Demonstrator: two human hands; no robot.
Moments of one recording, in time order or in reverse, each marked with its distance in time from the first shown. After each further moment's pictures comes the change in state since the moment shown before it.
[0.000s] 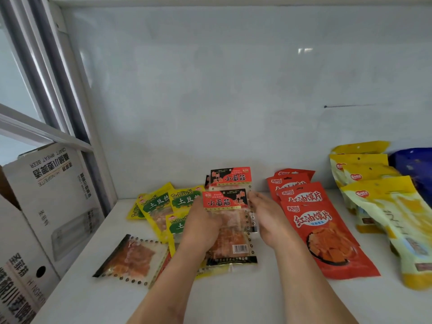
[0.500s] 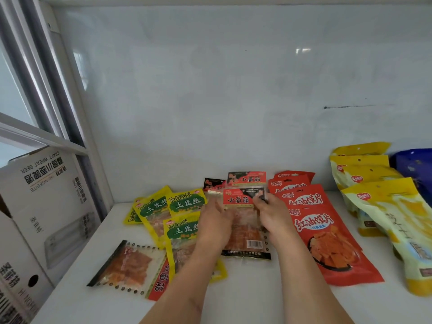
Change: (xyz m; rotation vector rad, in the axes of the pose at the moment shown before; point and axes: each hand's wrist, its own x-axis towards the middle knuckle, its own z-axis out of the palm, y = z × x) left_hand 0.024 -0.007 0.037 0.030 0.039 0.020; right_hand 0.015 0.002 -0.013 -0.184 0.166 -0.152
